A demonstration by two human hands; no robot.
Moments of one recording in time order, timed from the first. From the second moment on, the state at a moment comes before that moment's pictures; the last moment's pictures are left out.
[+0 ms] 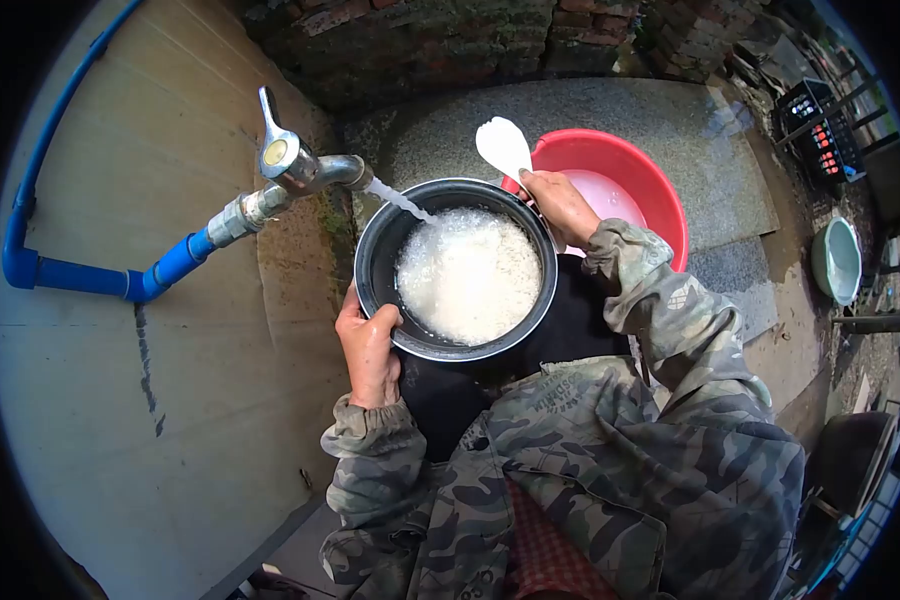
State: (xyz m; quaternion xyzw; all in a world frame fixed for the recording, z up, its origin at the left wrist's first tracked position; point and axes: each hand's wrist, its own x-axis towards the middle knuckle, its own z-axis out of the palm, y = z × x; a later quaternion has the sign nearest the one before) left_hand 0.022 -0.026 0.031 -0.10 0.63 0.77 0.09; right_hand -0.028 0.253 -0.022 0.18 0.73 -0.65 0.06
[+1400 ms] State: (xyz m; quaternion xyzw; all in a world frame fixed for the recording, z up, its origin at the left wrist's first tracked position) left_hand 0.013 -0.061 0.003 -0.21 0.62 0.75 -0.10; right_hand -0.087 0.174 0.018 0.12 0.62 -0.77 0.03
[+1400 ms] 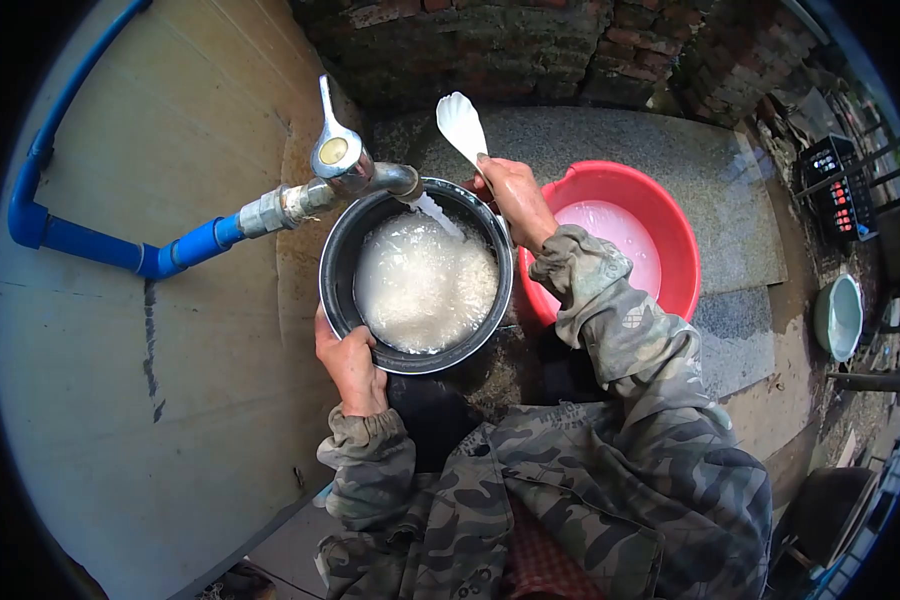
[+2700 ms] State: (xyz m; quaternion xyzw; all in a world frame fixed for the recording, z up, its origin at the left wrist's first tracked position) left_hand 0.004 -0.051 0.006 -0.20 0.66 0.72 -0.09; right_hand -0.052 0.191 0.010 0.14 0.46 -0.88 0.01
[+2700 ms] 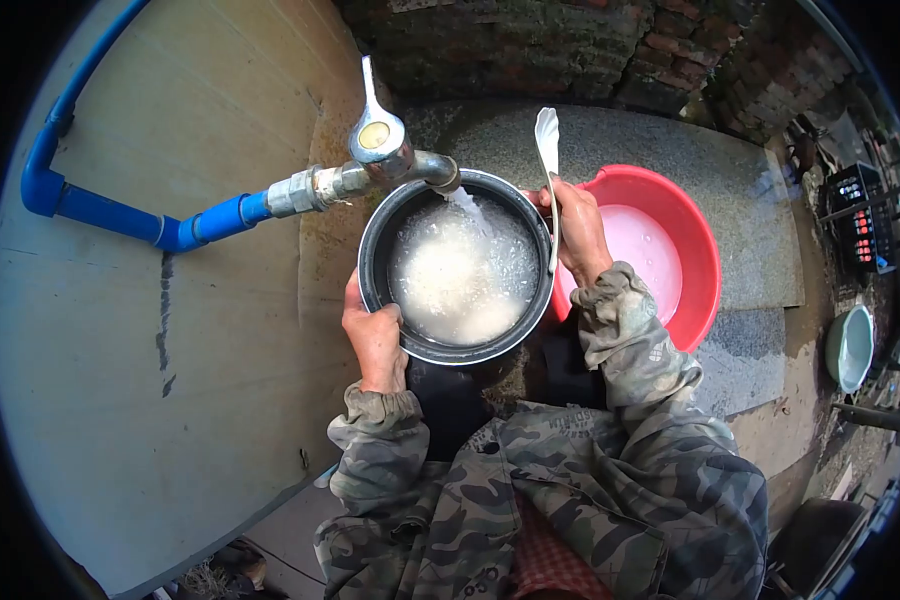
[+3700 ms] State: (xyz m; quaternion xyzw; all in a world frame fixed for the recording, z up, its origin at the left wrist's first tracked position) left_hand 0.000 -0.029 0.010 -0.11 0.64 0.76 0.07; right_hand -0.104 0.128 0.228 -0.39 0.69 -0.61 -0.04
